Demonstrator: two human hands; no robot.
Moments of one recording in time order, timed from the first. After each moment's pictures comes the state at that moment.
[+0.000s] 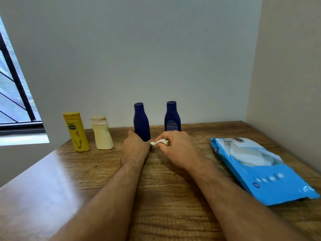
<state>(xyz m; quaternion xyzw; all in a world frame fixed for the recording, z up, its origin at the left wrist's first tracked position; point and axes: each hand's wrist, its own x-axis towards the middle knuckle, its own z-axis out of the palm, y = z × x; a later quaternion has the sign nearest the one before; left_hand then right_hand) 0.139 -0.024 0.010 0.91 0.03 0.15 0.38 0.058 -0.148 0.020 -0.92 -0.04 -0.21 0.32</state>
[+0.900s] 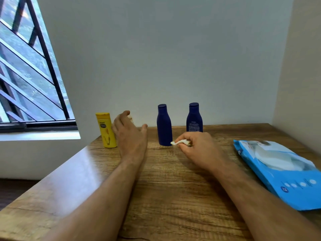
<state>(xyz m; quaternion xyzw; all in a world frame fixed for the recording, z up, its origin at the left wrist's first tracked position) 0.130 0.047 0.030 0.81 -0.03 0.45 0.37 0.045 -0.143 0.025 -0.92 -0.06 -0.21 0.33</state>
